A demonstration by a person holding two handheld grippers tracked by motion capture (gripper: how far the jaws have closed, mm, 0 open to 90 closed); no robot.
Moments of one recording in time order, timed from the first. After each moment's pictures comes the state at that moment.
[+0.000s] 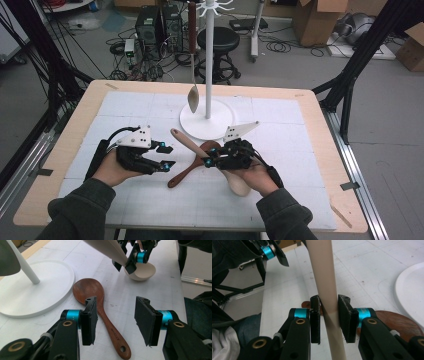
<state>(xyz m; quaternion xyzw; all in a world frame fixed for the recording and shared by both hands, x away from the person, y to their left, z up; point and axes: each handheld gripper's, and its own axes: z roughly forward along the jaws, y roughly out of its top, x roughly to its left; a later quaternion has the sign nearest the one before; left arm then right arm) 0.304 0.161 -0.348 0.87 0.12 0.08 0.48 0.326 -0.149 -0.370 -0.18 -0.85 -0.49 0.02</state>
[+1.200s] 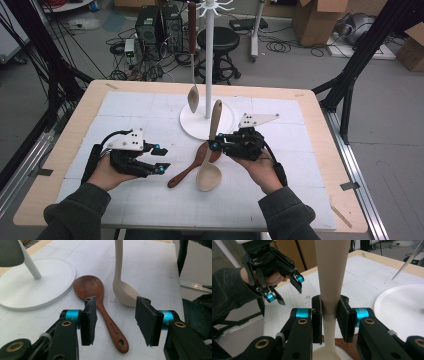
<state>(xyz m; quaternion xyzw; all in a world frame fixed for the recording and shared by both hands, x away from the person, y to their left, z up) 0.297 0.174 -0.356 0.86 0.13 0.07 0.50 0.327 -0.166 -0.339 -0.24 -0.79 -0.56 -0.01</state>
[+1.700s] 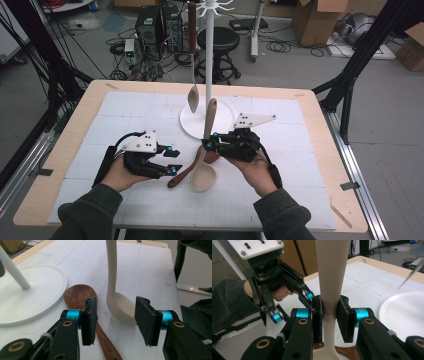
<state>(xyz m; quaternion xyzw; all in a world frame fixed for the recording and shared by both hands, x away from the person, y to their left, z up) 0.298 0.143 -0.362 0.85 0.12 0.07 0.51 0.317 -0.152 -0.331 -0.24 -0.78 -0.58 -0.02</state>
